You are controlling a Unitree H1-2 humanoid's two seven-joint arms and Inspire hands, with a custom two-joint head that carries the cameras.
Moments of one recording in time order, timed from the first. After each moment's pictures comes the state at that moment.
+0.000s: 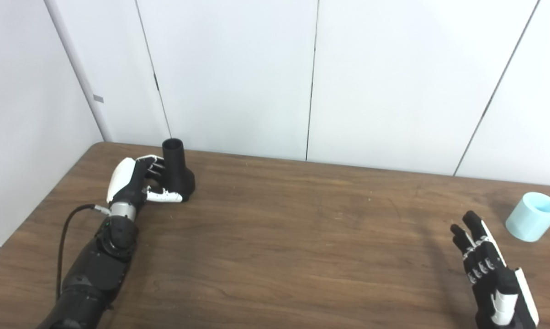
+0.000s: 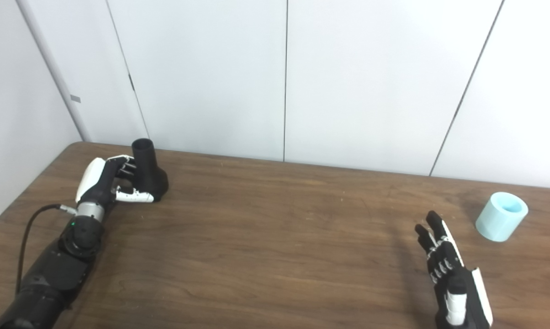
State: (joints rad) left arm -0.54 0.50 -0.03 0.74 0.31 -0.11 0.20; right arm 0.03 -0.11 -0.08 -0.07 0.15 -0.22 0.14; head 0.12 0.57
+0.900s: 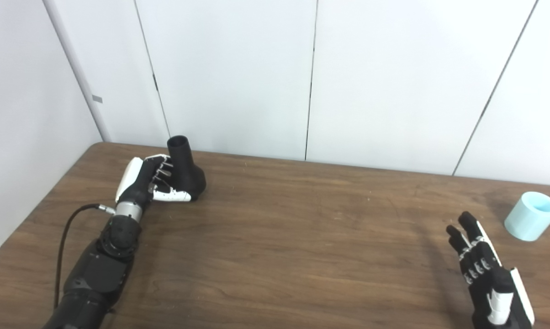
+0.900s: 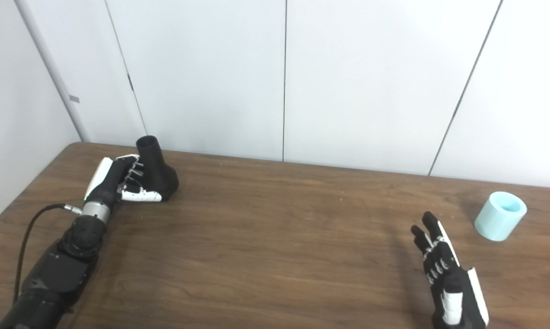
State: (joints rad) left arm -0.51 0.48 -0.04 0.65 0.24 -0.09 0.10; right arm 0.04 -0.10 -0.08 -0.08 0.15 -0.20 0.14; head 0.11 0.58
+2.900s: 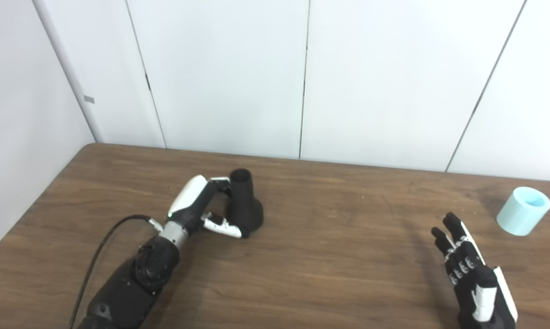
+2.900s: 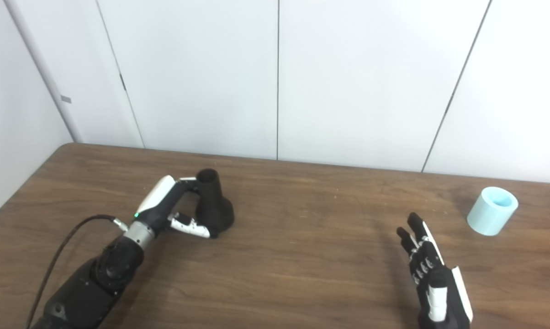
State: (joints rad) left arm -0.43 0.44 -0.32 0.40 0.32 -0.17 0.03; right arm 0.06 -0.08 -0.06 -0.12 0.14 -0.14 0.13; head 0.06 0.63
